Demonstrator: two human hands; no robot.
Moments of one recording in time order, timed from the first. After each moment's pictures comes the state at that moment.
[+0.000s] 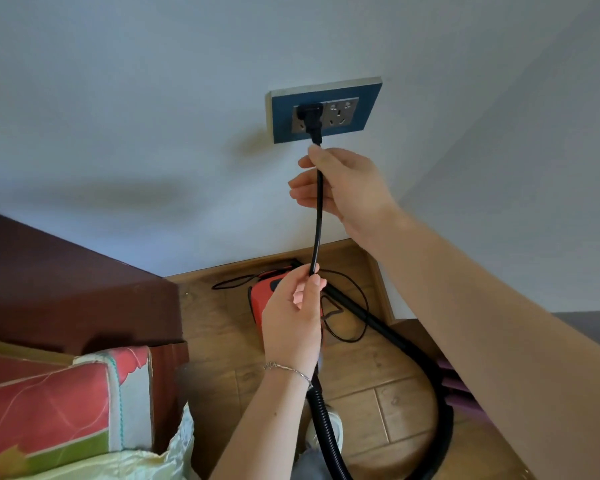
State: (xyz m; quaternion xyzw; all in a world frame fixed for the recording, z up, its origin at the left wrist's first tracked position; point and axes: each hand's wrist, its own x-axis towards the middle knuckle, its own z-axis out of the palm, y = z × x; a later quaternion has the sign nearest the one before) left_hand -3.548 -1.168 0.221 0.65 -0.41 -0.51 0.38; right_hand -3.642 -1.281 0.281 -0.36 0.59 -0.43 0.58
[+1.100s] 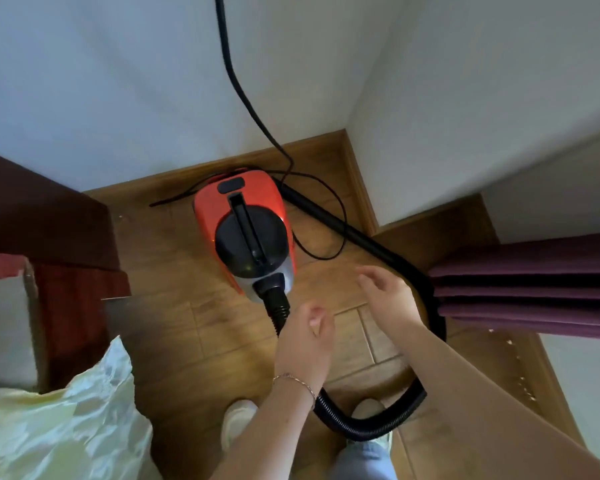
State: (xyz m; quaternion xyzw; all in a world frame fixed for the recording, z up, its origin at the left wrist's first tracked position) left_hand -3.595 -0.976 -0.005 0.66 -0.47 -0.58 0.13; right_hand -3.742 -0.992 -0.023 -0.30 0.81 -0.19 0.46
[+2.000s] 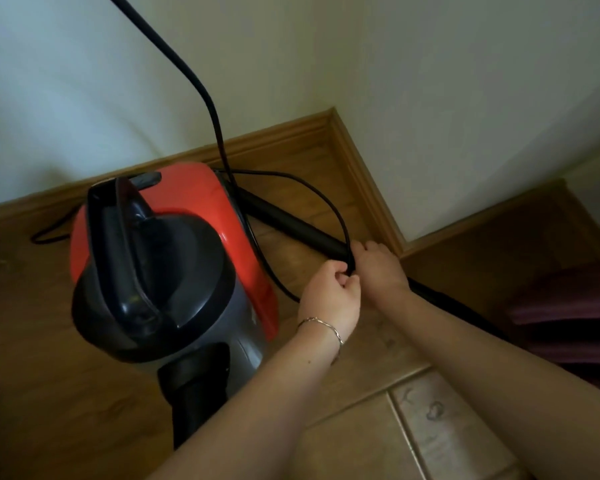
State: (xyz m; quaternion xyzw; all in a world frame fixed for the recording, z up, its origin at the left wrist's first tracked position) left_hand -3.709 -1.088 -0.242 0.63 -0.56 -0.53 0.15; right_hand -3.823 -1.107 -0.303 -0.61 0.76 0.08 0.20
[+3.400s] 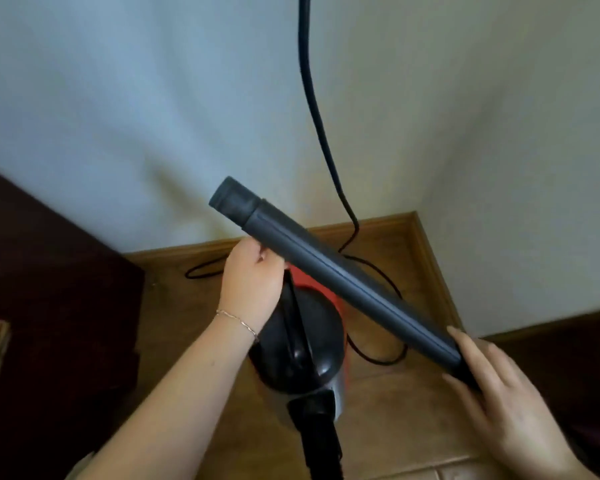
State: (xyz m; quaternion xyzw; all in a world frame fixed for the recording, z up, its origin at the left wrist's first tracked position) left_hand -3.527 -1.186 -0.062 0.64 -0.52 -0.42 0.38; right_hand -3.798 -1.044 -0.113 -0.74 0.64 -0.17 0.09
